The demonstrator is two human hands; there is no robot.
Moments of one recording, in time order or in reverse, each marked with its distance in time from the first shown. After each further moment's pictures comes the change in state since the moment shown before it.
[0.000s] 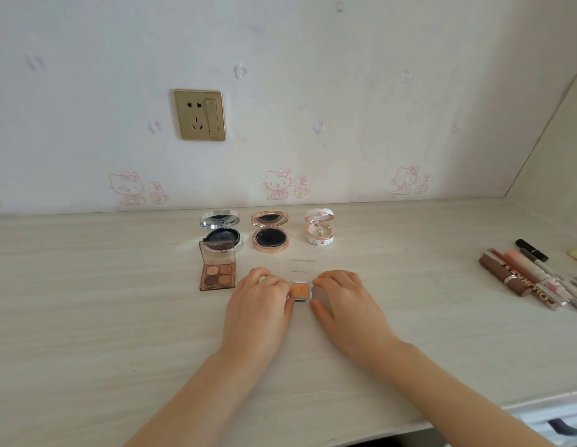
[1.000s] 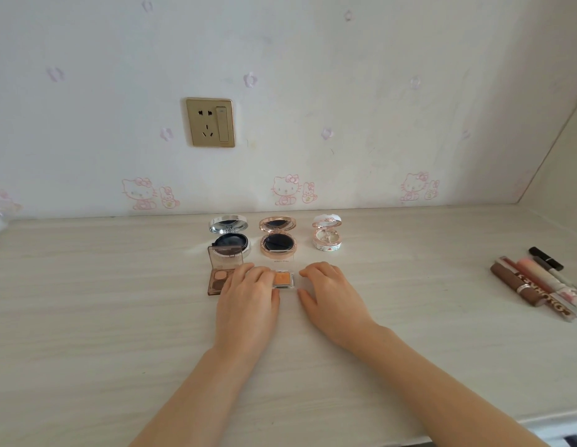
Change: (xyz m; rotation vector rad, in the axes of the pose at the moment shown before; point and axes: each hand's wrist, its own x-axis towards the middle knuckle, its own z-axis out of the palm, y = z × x) left_hand 0.007 -0.023 0.004 0.113 0.098 -0.123; right_hand 0.036 -0.016 0.012 0.063 -0.102 0.026
